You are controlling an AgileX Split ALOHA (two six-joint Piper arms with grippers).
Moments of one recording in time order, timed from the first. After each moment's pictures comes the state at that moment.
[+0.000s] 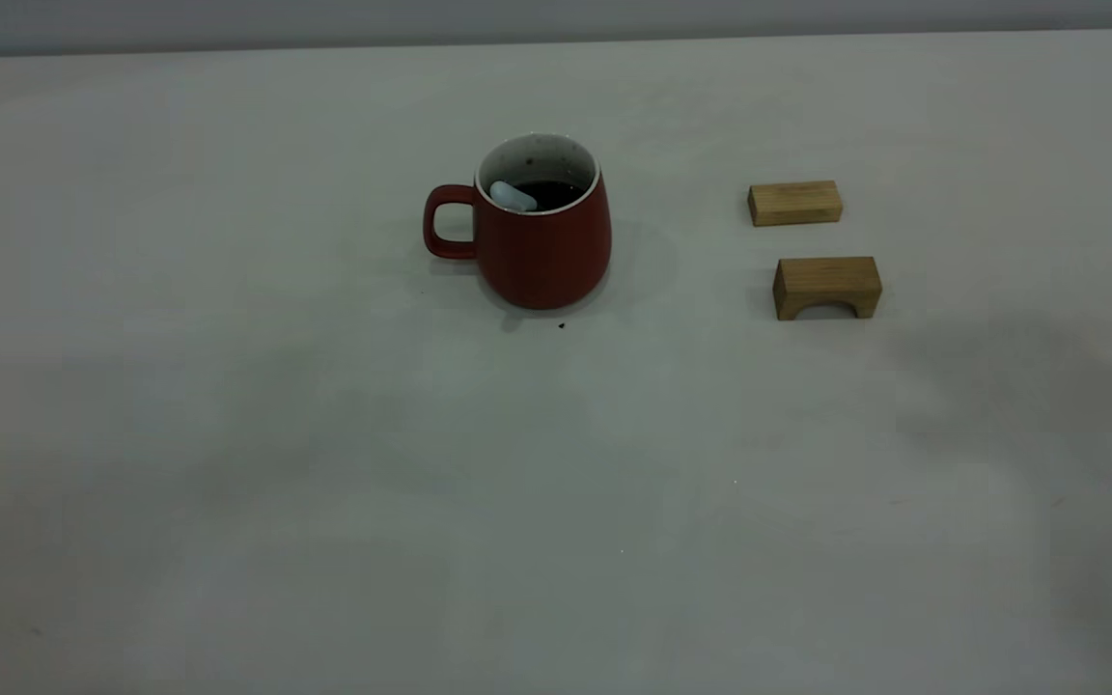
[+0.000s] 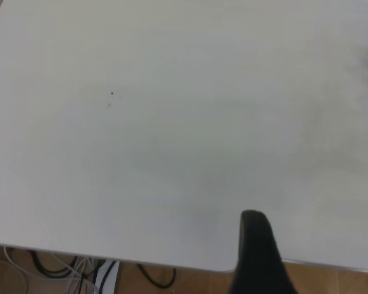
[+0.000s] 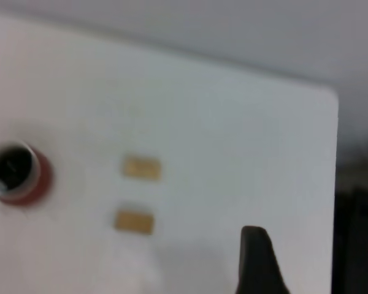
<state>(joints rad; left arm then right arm) 0.10 -0.02 -0.49 0.01 1.13 -0.06 0.29 1.31 -1.70 -0.18 1.24 0.04</state>
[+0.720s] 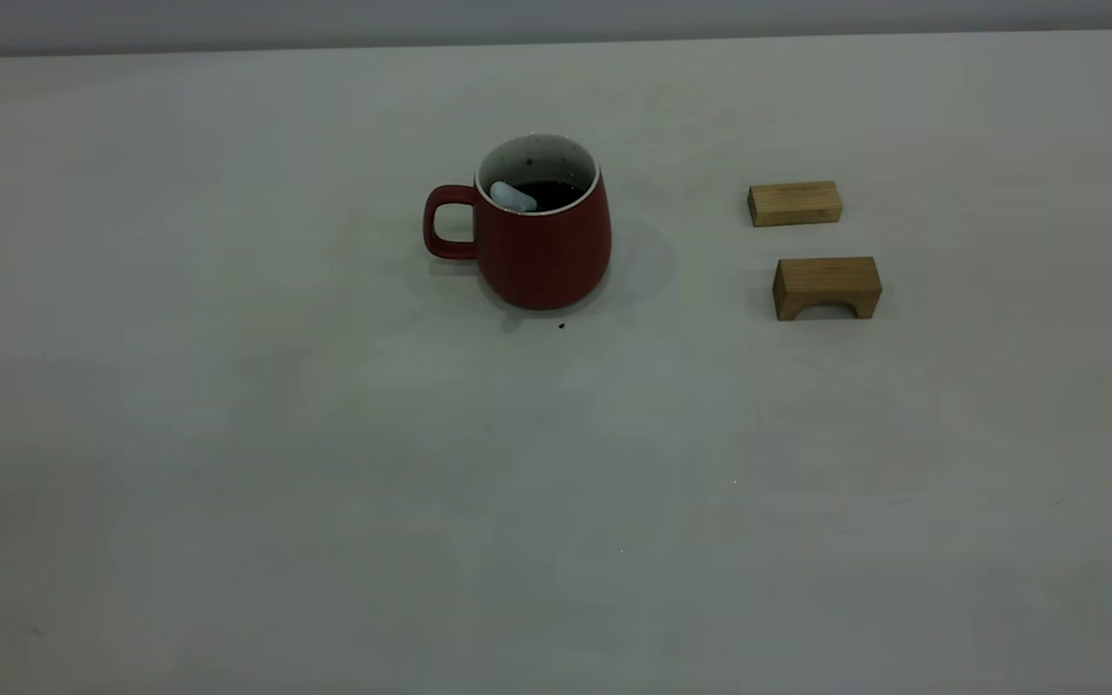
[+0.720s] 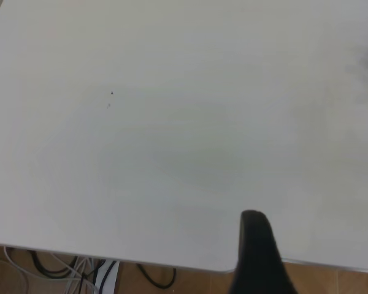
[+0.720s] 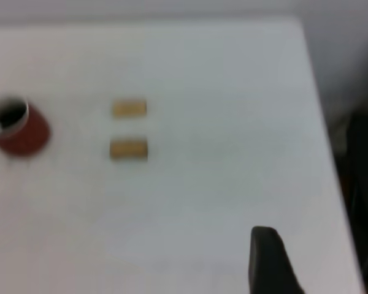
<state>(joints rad) 0.10 -0.02 -0.49 0.01 1.13 -0.06 0.05 0.42 -0.90 -0.03 1.23 0.05</state>
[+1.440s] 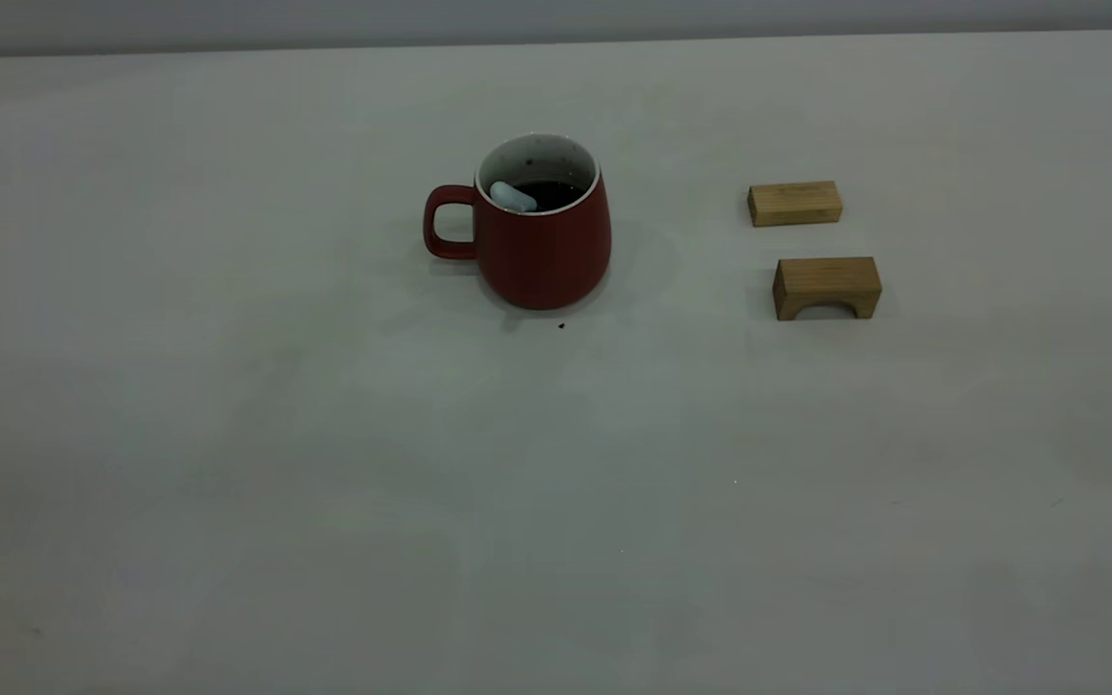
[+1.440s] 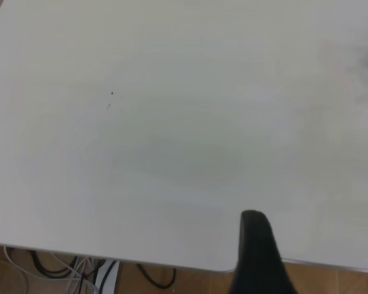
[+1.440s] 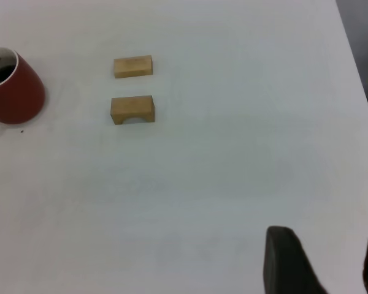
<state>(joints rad) 0.10 -0.02 -0.49 0.01 1.13 -0.06 0.01 0.02 -0.47 0.03 1.14 0.04</state>
